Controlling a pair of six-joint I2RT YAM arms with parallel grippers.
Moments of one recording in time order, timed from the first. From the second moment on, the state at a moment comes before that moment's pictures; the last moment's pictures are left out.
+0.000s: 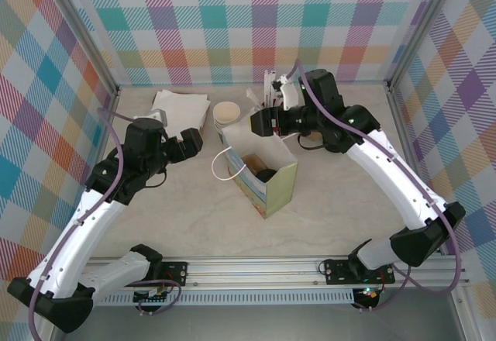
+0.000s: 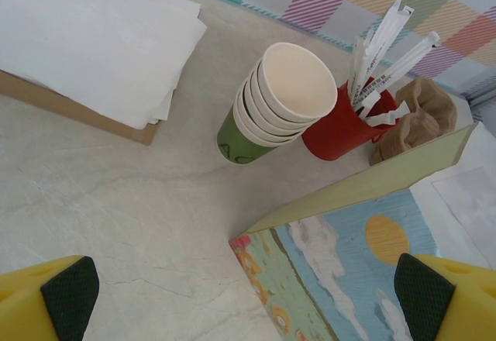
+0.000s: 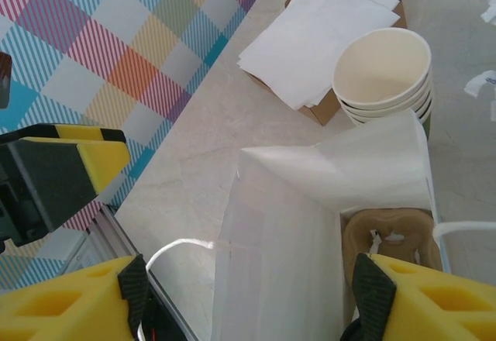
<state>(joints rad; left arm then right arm) -0.45 0.98 1.19 -0.83 -0.15 -0.63 0.64 1.43 1.65 -0.80 -0.40 0.38</state>
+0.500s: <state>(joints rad) -0.45 1.05 1.21 -0.82 -0.15 -0.64 0.64 1.23 1.48 -0.81 -0.28 0.39</state>
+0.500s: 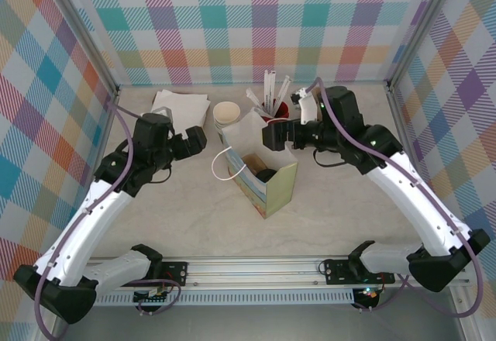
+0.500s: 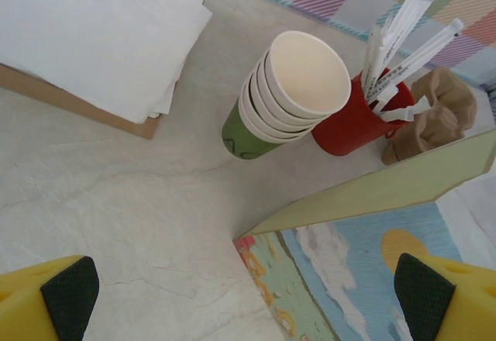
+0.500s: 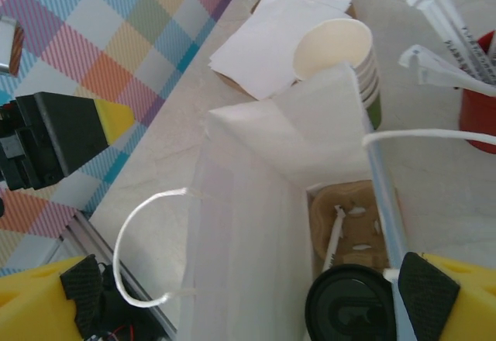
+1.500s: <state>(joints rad) 0.02 1.33 1.23 -0.75 0.17 -0.77 0.64 1.01 1.33 -0.84 -0.04 0.41</state>
